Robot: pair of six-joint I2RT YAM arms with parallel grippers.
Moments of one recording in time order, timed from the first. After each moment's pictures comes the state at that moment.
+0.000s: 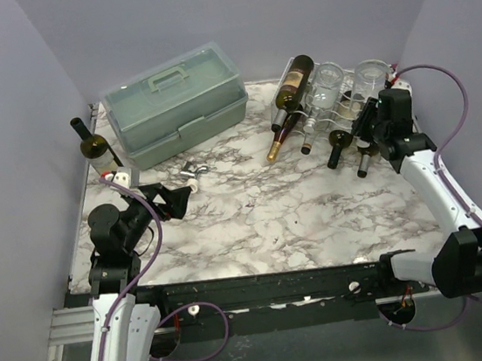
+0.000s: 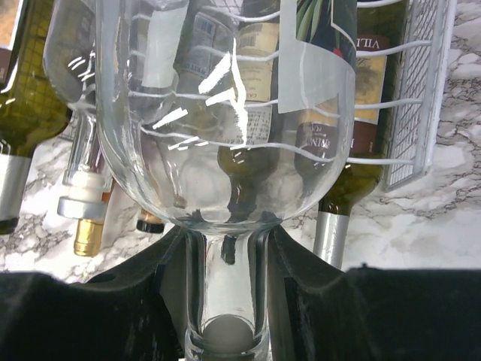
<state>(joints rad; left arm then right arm) -0.06 0.46 0.54 -0.18 0.43 -0.31 0.05 1.24 1.01 -0.30 0.16 0.40</state>
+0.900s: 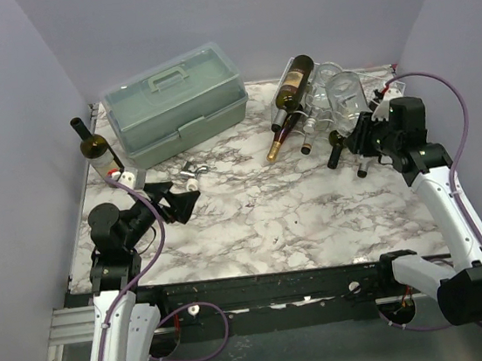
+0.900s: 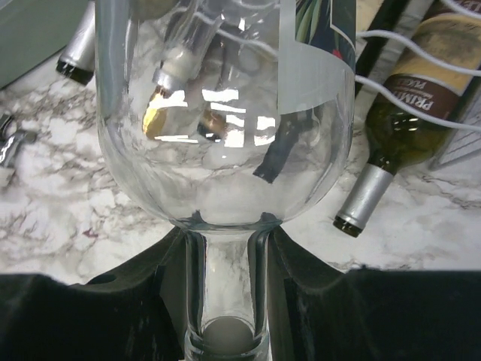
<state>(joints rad) -0.06 0.48 0.53 -0.11 0.60 -0.31 0.05 1.06 1.01 -0.50 -0.14 0.21</state>
